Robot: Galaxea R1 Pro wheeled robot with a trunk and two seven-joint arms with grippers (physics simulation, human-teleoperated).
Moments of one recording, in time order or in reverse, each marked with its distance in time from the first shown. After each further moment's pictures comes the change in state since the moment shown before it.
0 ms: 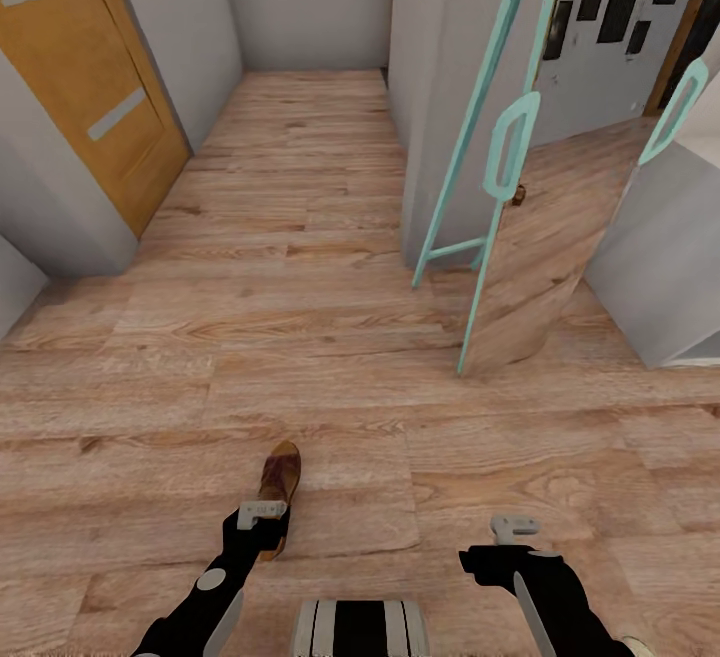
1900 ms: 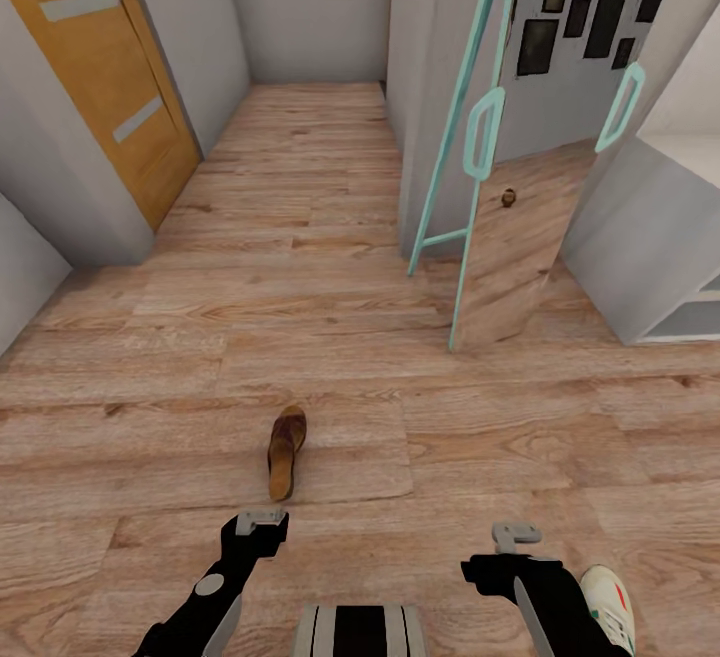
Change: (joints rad) left arm 0.002 0.003 0.003 0.024 0.001 -0.001 -0.001; right arm 0.000 -0.001 -0.004 0.037 0.002 0.007 -0.002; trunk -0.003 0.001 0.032
